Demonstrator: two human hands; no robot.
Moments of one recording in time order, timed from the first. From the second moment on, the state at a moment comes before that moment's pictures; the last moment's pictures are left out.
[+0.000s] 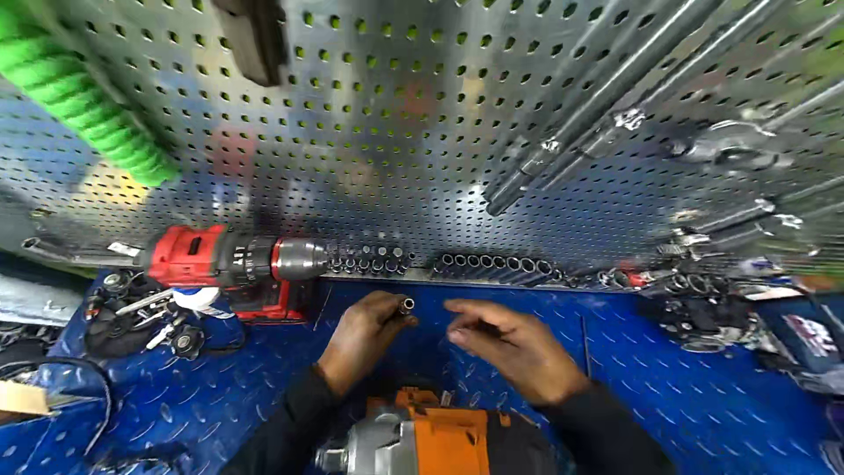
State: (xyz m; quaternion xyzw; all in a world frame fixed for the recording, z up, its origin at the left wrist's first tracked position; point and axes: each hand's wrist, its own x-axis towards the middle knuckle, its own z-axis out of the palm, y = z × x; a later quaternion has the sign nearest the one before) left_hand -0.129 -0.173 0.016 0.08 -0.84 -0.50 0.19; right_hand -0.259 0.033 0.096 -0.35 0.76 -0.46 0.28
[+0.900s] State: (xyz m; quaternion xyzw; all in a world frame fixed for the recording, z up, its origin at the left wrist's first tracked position) left_hand -0.168 -0.156 -0.033 0.25 -0.86 -0.34 0.28; right_hand -0.257 -0.052 0.007 -0.30 0.87 -0.39 -0.06
